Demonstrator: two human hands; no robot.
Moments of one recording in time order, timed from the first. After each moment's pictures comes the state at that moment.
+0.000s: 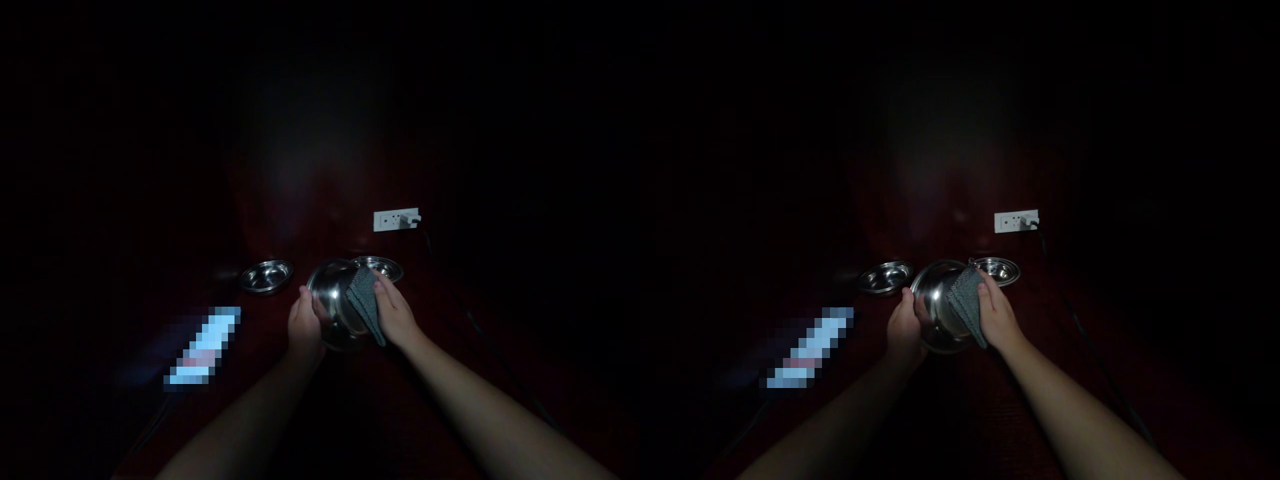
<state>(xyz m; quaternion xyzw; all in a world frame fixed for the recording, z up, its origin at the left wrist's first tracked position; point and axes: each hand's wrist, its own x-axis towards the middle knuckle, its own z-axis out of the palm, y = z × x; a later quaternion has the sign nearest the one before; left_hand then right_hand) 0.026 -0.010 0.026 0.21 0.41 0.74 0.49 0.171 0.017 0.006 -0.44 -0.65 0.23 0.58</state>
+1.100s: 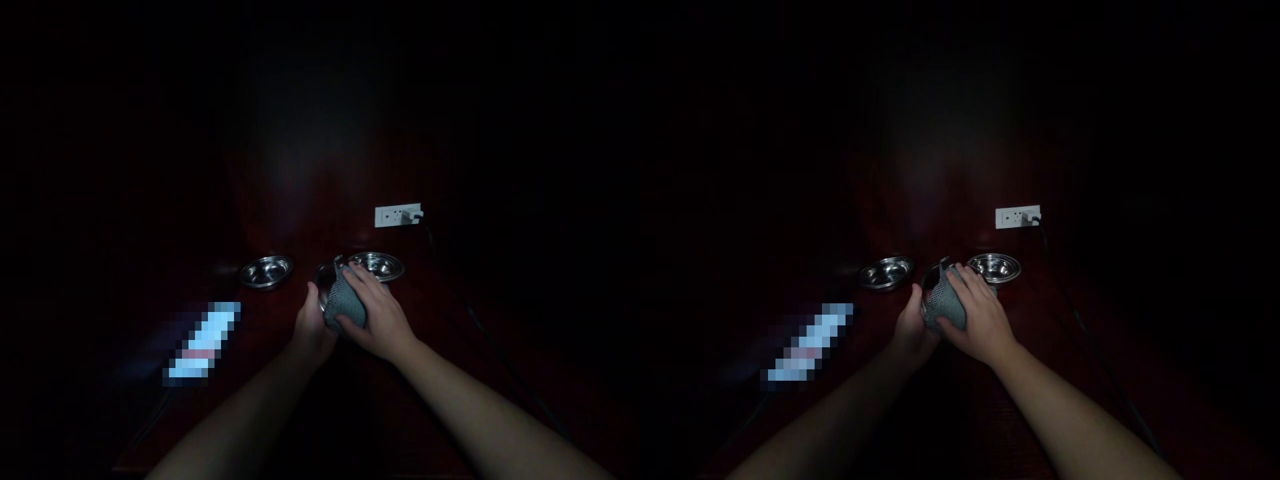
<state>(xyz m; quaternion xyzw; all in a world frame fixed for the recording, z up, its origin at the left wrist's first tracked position) 0.033 -0.010 0.026 0.23 0.28 0.64 0.67 0.160 -0.004 0.017 -0.38 -0.82 -0.07 0.42</state>
